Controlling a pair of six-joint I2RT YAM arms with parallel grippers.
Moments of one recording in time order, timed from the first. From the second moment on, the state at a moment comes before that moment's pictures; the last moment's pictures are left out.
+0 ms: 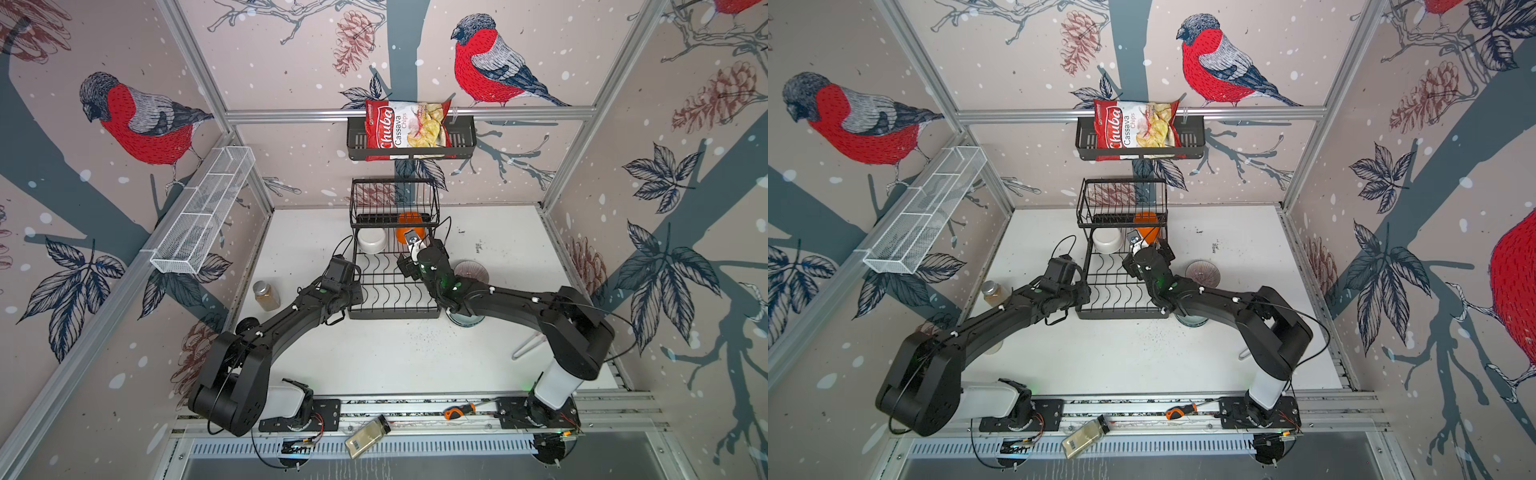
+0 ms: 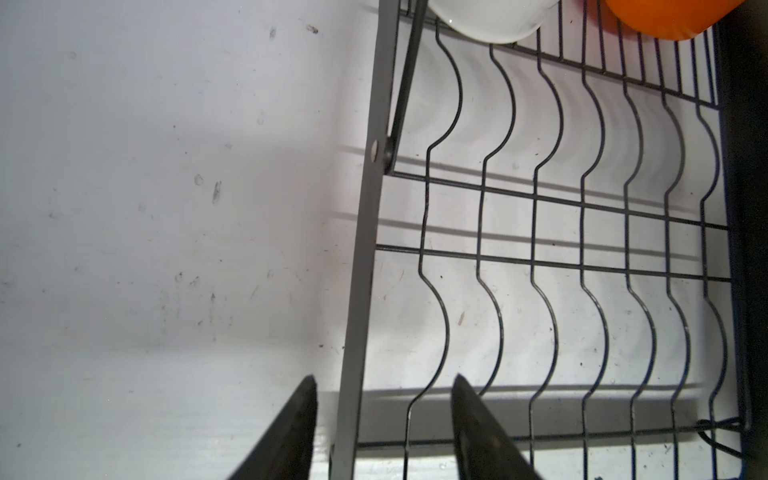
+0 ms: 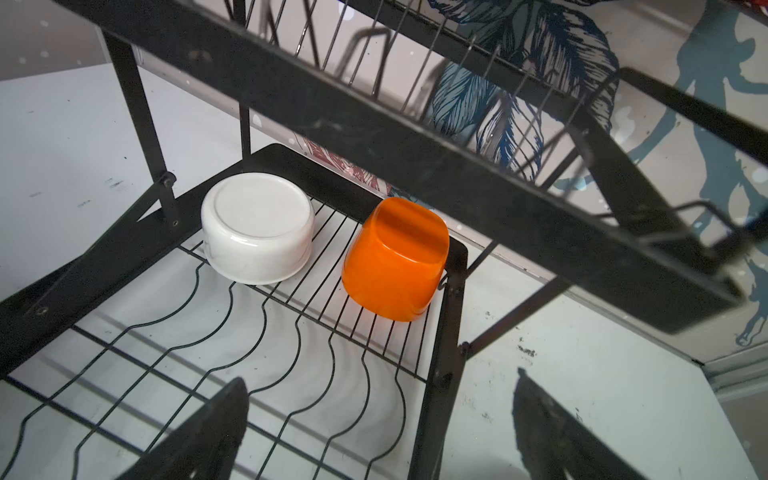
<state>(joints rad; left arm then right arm) -0.39 1.35 0.74 -0.34 -0.06 -0.52 0.88 1.68 1.03 0.29 0.53 -0.14</state>
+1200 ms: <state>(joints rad) -0.53 1.25 0.89 -0.34 0.00 -0.51 0.68 1.32 1.05 -0.38 0.32 0.32</state>
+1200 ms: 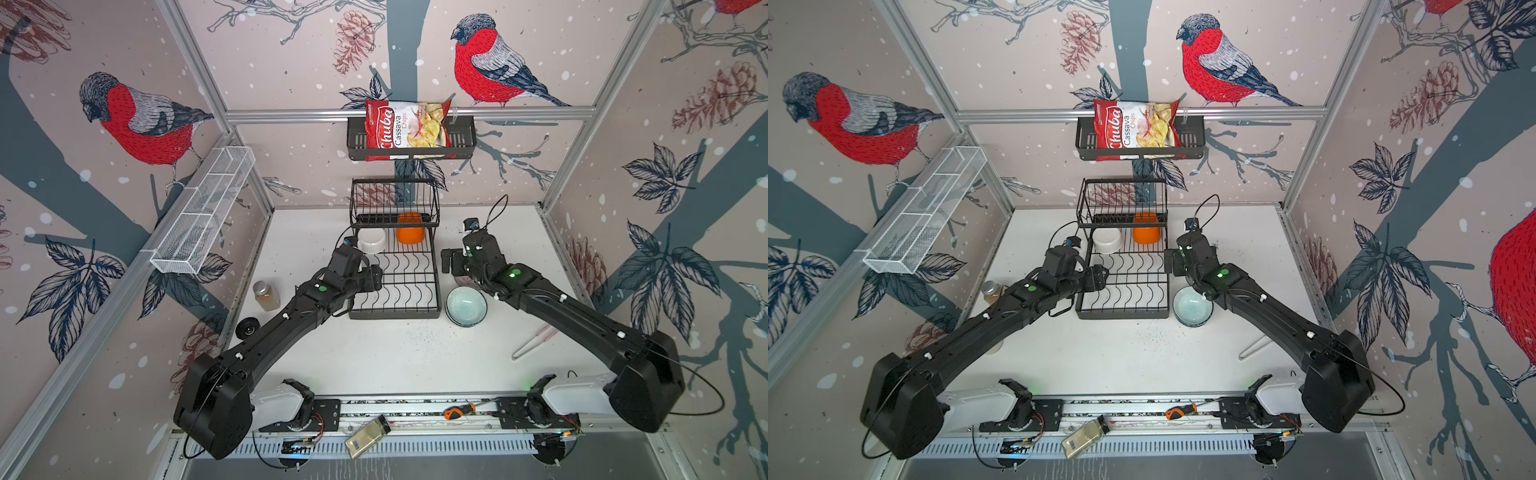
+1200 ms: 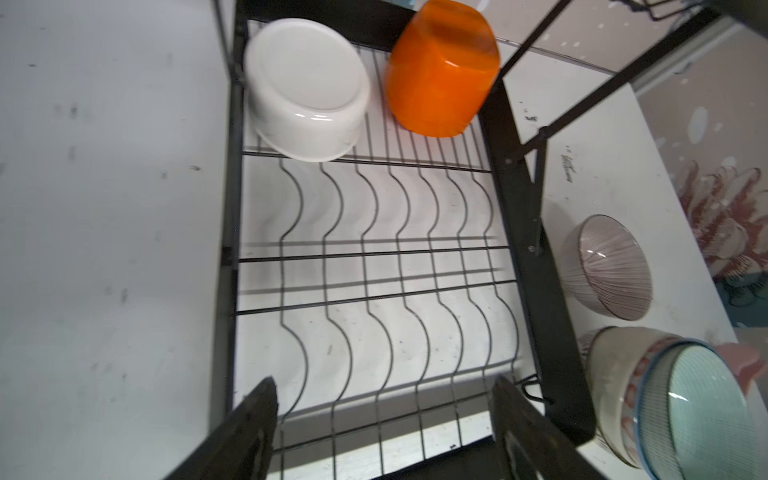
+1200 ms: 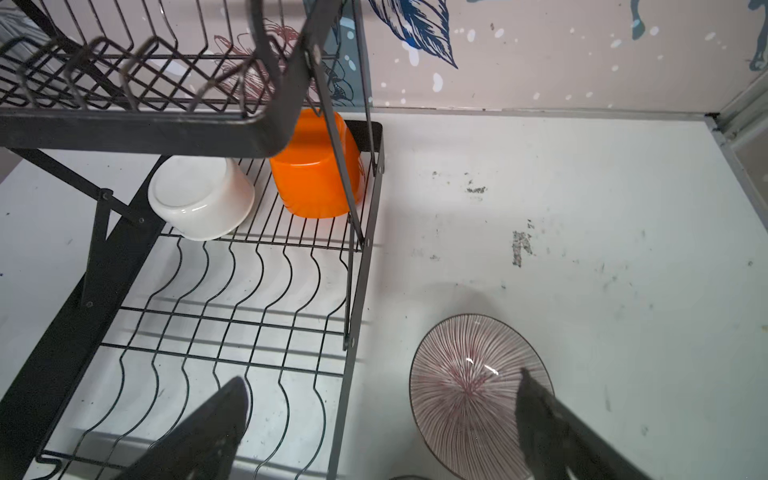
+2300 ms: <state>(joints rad) -0.94 1.73 1.30 -0.36 0.02 -0.50 0.57 1.11 0.92 -0.69 0.34 0.50</state>
